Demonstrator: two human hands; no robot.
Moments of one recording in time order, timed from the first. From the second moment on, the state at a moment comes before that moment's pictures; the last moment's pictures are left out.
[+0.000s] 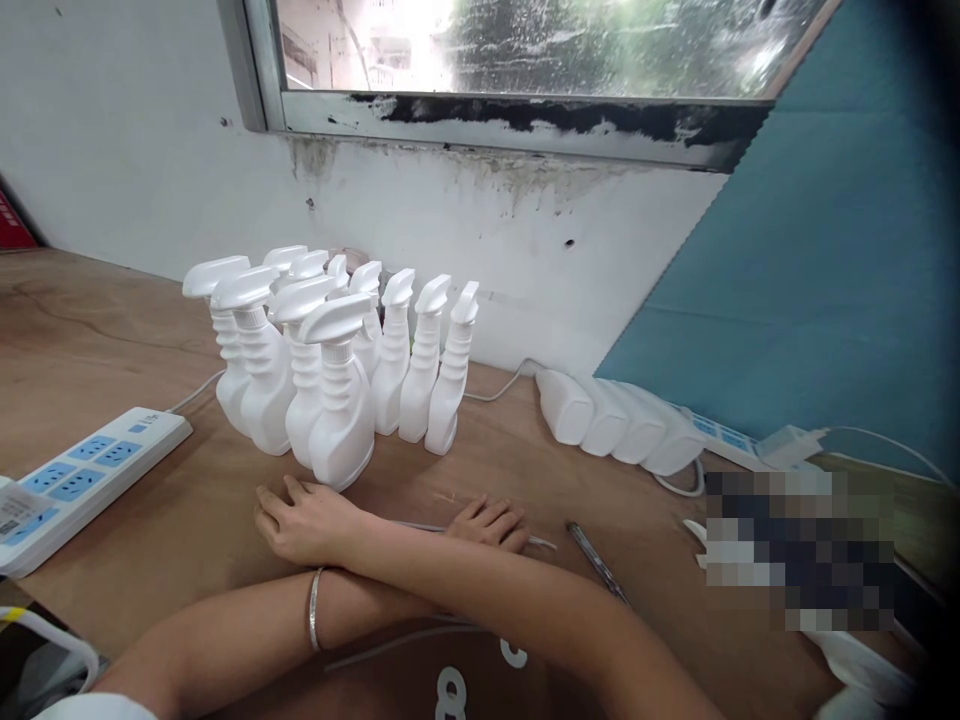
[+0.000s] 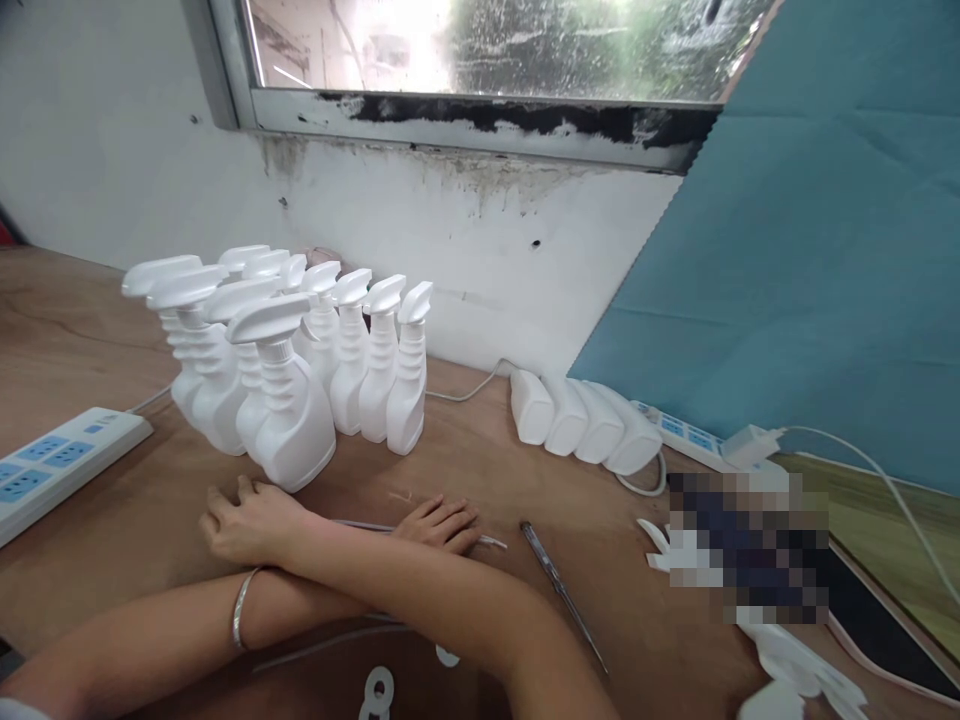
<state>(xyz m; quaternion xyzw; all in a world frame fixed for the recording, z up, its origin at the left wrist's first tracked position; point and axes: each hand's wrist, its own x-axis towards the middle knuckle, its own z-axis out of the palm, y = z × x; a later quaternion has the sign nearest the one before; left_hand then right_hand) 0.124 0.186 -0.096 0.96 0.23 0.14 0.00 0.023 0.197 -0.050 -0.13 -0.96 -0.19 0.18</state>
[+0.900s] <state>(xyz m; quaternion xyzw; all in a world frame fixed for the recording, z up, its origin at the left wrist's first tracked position) 0.103 0.168 -0.049 0.96 0.21 0.15 0.04 0.043 0.250 0.175 -0.34 -0.92 -0.10 0.19</state>
